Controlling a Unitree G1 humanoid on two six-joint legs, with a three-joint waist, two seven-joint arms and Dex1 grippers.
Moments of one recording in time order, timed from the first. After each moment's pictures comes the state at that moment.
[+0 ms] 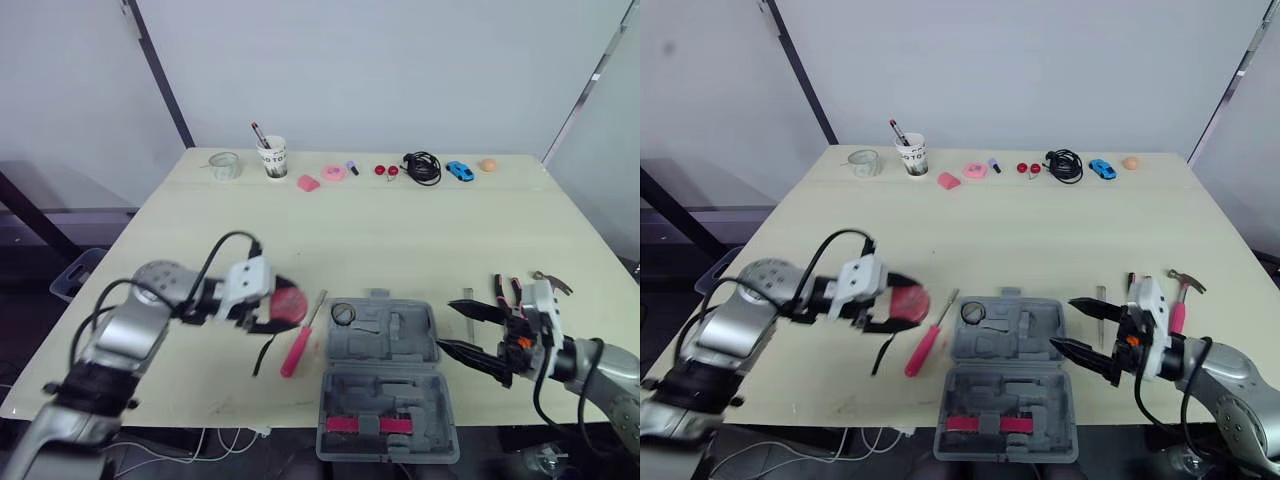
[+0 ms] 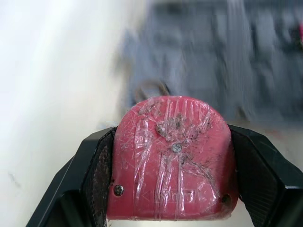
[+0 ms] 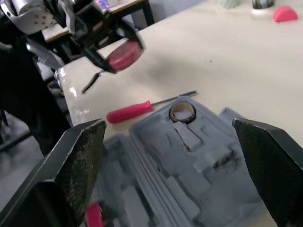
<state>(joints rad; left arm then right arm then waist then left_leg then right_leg) -0.52 0.81 -0.17 0.02 -0.19 0.14 -1.33 0.02 -0.69 -0.13 -0.45 0.84 0.60 0.85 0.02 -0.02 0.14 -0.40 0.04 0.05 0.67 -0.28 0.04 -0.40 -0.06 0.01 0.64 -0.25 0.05</state>
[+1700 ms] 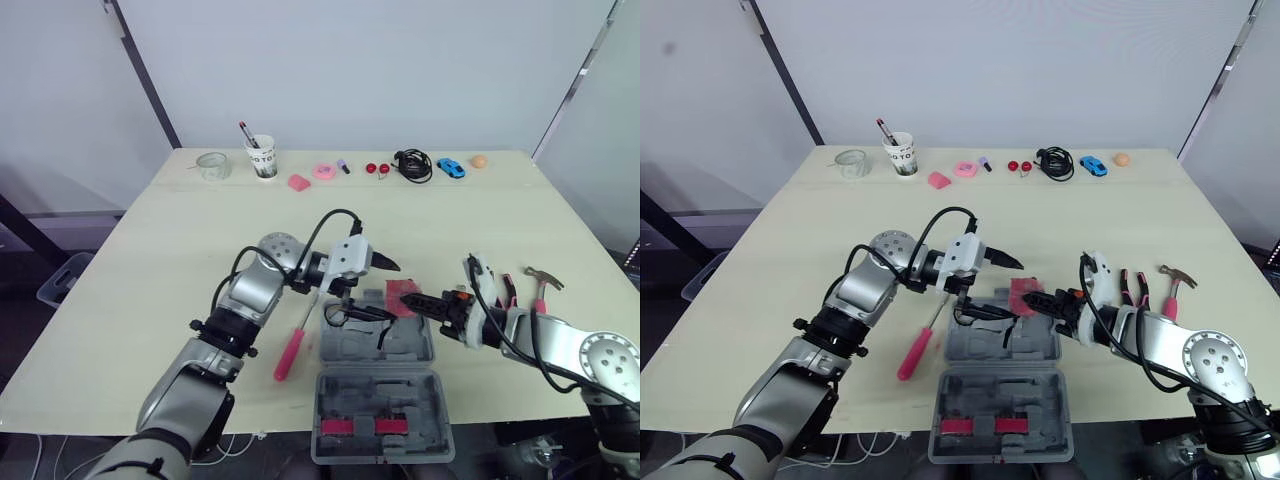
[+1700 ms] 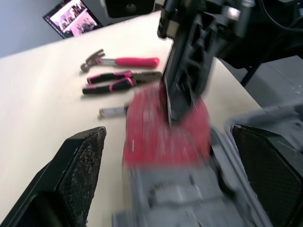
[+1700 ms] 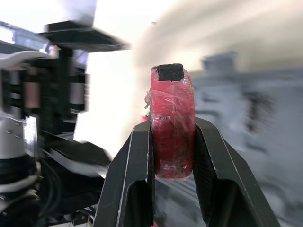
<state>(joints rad) -0.74 0.47 -0.31 0.25 -0.20 0.05 -1.39 -0.20 -0.65 -0.04 -0.26 1.85 0.98 -0.31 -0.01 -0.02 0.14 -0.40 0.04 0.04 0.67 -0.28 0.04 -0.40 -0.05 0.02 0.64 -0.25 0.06</state>
